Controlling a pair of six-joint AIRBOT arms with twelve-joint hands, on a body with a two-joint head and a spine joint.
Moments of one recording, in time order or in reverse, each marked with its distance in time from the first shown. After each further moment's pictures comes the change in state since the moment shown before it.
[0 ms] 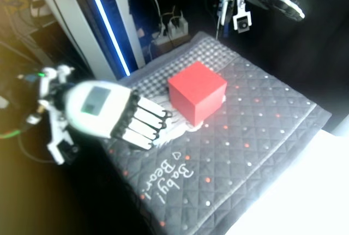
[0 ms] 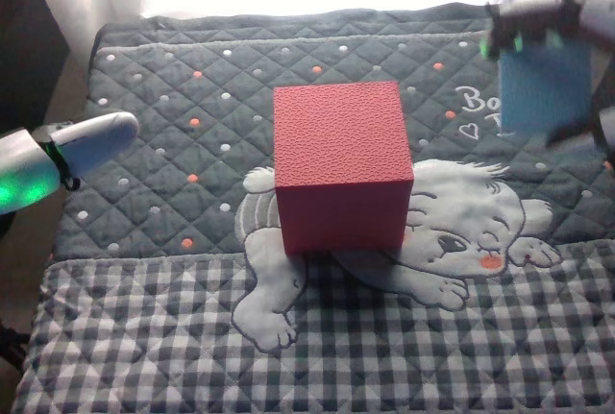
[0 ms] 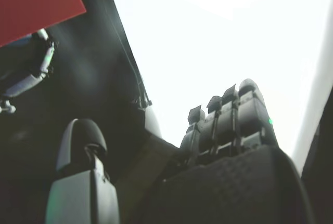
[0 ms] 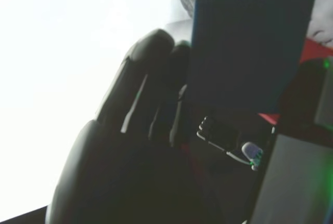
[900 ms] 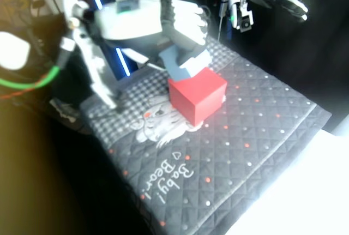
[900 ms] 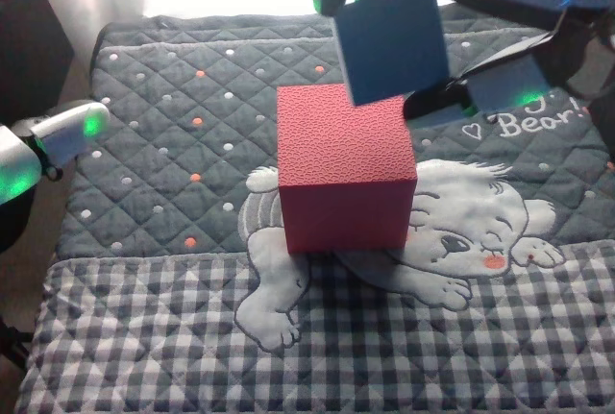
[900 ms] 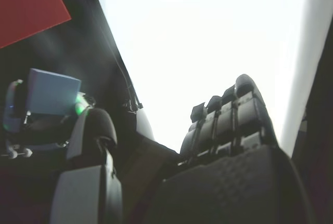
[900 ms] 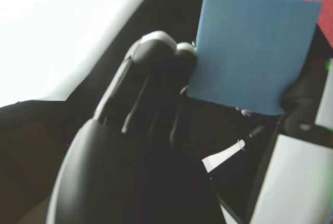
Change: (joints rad) left arm 0.011 -0.004 0.008 -0.067 -0.012 0.000; right arm 0.185 -0.141 -0.012 -0.377 0.023 0.247
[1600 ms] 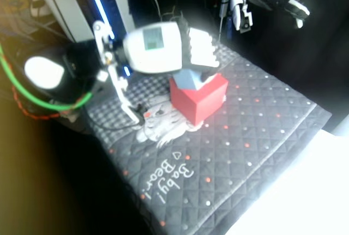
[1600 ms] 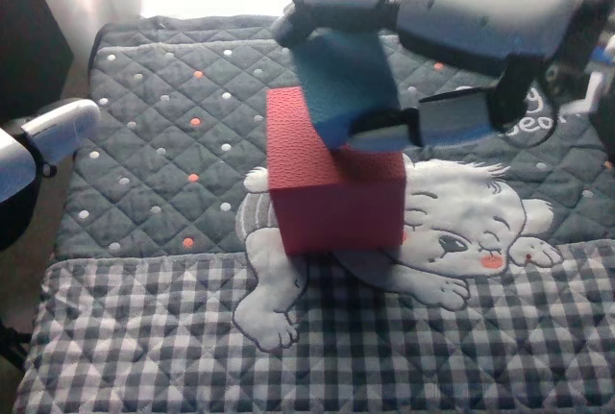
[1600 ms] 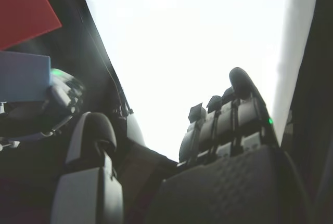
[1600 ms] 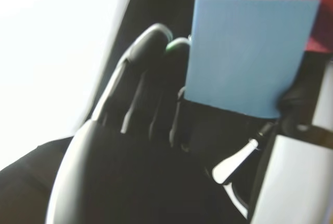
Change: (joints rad) left arm 0.012 -0.011 0.006 -0.045 0.000 -0.004; right arm -0.105 -0.120 0.106 0.087 -0.020 0.066
